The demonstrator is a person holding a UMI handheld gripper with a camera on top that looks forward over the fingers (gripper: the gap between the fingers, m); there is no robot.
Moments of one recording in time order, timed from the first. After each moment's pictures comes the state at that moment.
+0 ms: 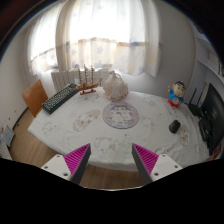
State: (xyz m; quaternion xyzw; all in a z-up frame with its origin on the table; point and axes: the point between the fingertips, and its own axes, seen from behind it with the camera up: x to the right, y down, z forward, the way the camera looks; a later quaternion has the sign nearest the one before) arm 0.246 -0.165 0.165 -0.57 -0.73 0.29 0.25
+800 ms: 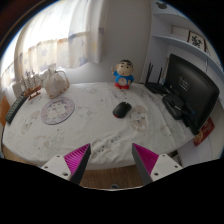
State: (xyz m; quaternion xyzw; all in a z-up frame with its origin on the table) arm 0.226 0.100 0.105 -0.69 -0.61 0.21 0.32
